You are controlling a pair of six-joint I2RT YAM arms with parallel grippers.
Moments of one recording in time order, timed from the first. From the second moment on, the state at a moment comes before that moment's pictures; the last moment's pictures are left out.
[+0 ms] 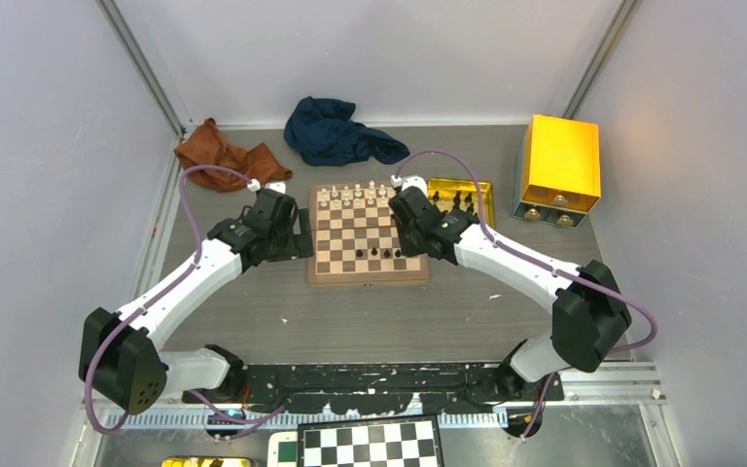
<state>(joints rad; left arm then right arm) -0.50 1.24 0.96 -0.67 -0.24 -0.52 0.73 1.48 1.11 -0.55 0.29 0.39</state>
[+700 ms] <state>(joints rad) -0.50 1.23 0.95 -0.67 -0.24 -0.53 0.81 1.52 1.02 -0.47 0.30 0.45</state>
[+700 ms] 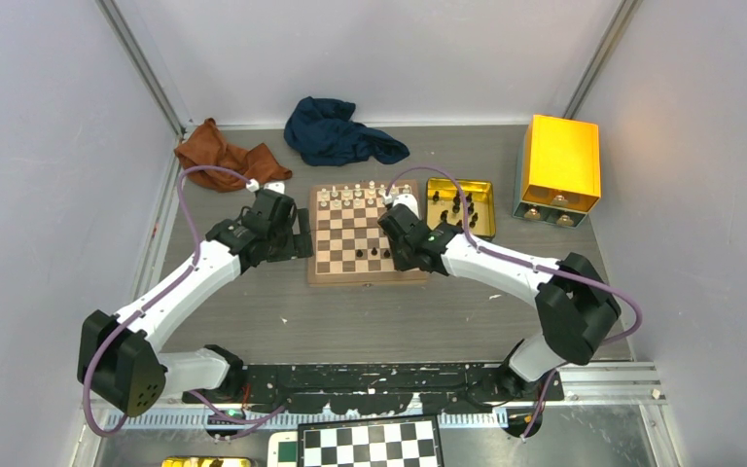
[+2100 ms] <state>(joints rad) -0.50 1.23 0.93 -0.67 -0.24 -0.52 0.81 1.62 1.01 -0.39 0.31 0.45</state>
